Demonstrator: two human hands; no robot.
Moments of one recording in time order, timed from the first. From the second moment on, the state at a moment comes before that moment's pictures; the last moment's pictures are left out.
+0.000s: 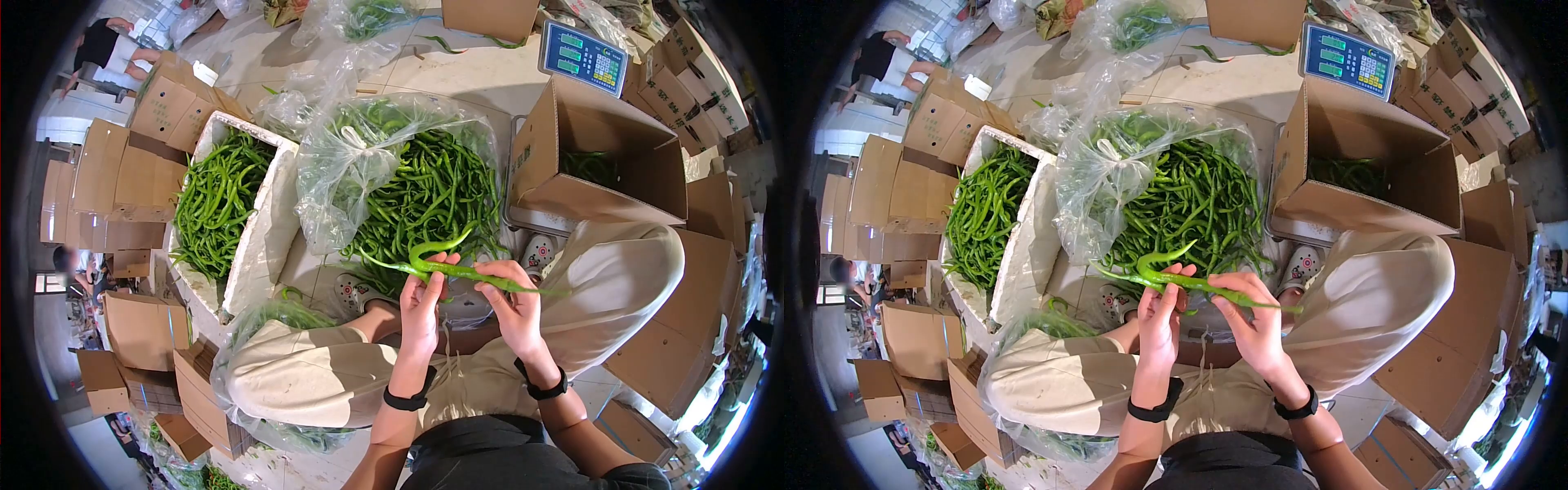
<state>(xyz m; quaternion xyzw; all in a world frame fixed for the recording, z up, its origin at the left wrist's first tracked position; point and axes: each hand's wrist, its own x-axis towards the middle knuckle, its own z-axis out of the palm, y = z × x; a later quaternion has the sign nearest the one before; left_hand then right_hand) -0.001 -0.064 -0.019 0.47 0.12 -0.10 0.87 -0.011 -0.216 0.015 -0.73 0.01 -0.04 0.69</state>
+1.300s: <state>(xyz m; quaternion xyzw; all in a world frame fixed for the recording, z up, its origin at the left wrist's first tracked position) -0.026 -0.002 -0.097 0.23 0.34 -0.06 0.91 0.073 -0.137 0.048 -0.67 -0.12 0.06 0.73</state>
